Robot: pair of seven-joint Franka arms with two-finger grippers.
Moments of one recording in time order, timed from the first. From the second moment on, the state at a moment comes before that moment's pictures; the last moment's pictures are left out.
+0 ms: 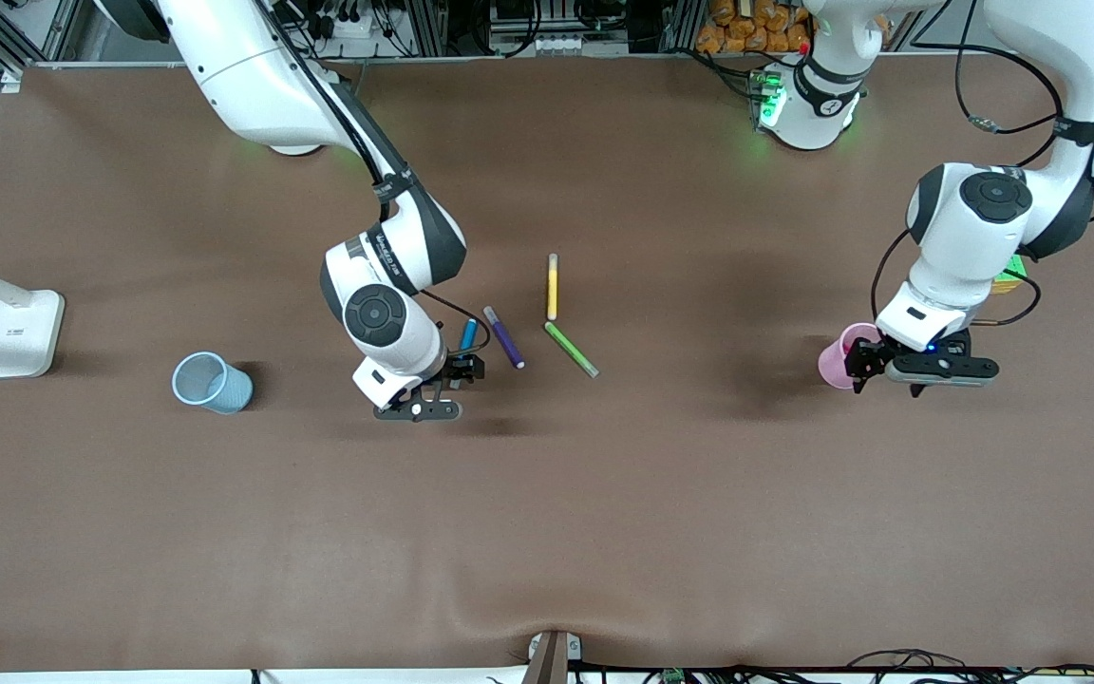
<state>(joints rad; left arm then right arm) 0.09 0.18 -0.13 -2.27 0.34 2.82 -0.22 0.54 0.63 -0.01 -1.66 0.10 2.25 0.48</state>
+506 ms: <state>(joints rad) 0.09 0.18 -0.17 -2.12 0.34 2.57 -0.22 0.55 0.64 -0.01 -1.67 0.10 2.25 0.53</state>
